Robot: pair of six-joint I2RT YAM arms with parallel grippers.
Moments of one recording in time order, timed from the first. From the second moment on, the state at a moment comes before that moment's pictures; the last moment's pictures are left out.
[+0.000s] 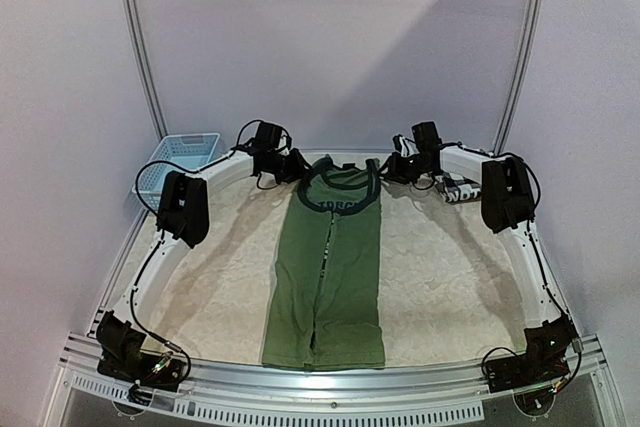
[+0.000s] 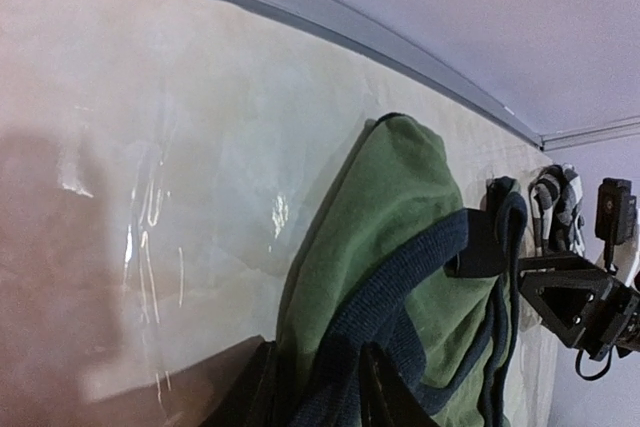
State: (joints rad) left arm -0.39 2.87 2.56 -0.39 0.36 -0.72; right arm 0.28 2.67 2.25 -0.36 -0.50 0.43
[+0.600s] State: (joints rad) left arm -0.38 2.90 2.56 -0.33 0.39 -0.76; right arm 0.31 2.71 2.29 -0.35 -0.51 0.47
